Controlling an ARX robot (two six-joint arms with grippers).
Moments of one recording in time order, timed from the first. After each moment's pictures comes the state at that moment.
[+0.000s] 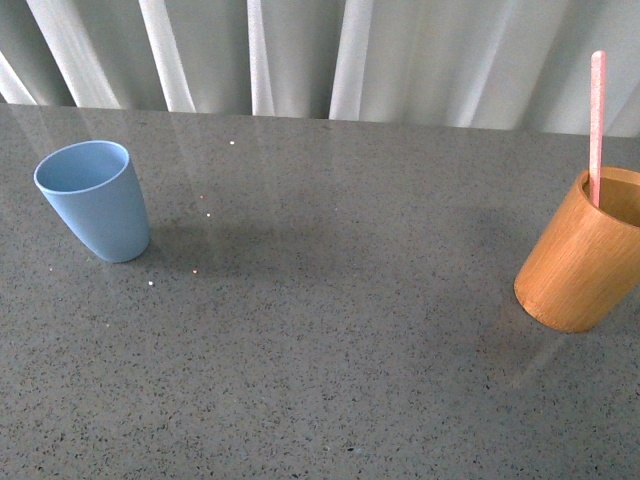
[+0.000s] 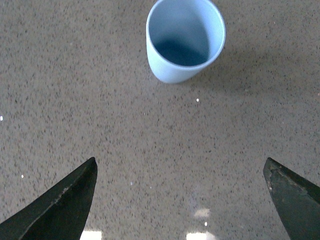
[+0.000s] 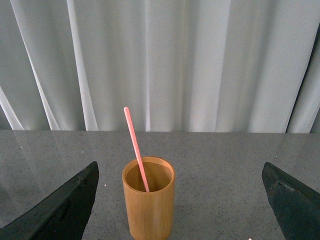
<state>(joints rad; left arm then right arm) 0.07 1.31 0.82 -0.40 0.10 0.00 0.00 0.00 0.02 0.00 0.00 0.00</state>
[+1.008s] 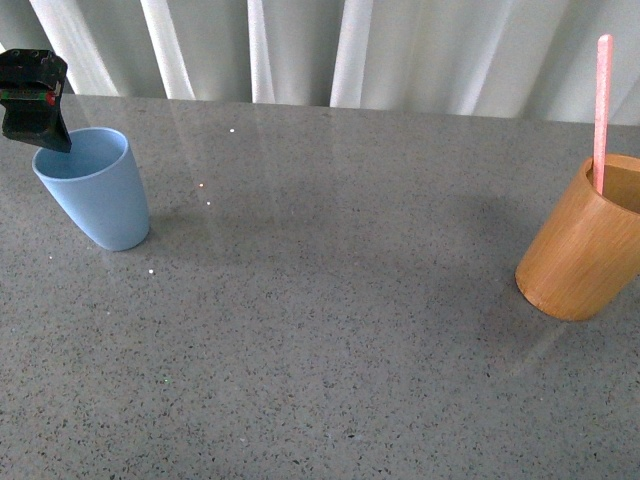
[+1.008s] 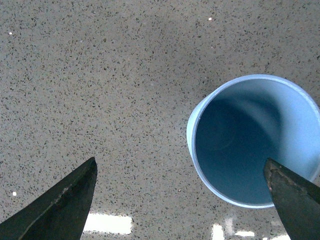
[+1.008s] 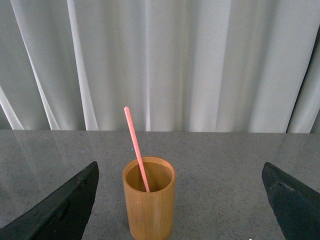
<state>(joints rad) 0.05 1.85 1.18 -0.32 -0.03 0.06 0.00 0.00 0.02 0.00 0.00 0.00</state>
